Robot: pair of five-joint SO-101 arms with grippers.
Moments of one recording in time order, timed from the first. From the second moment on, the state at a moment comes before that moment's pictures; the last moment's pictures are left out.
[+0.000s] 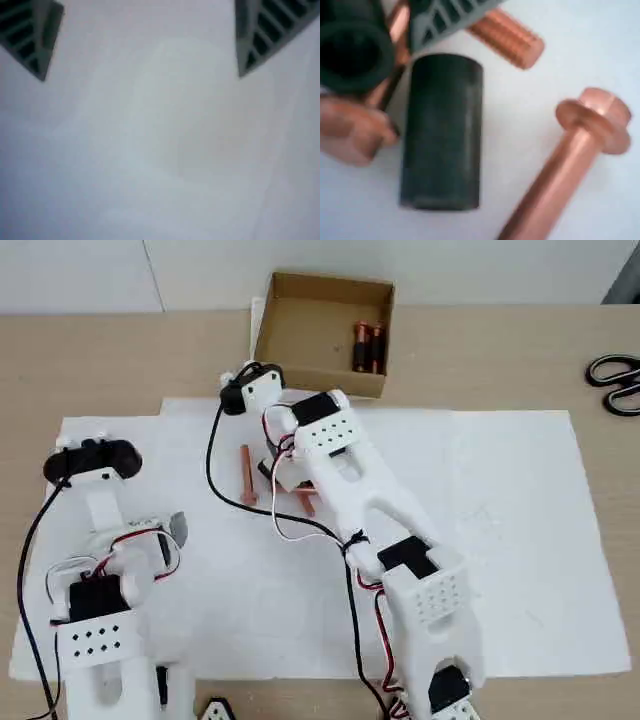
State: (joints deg) left arm -17.2 -58.7 65.0 60.4 6.5; right arm -30.8 33.1 -23.7 74.5 13.1
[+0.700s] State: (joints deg) left arm -17.2 -58.7 65.0 60.4 6.5; right arm -30.3 35.5 -25.0 74.5 13.1
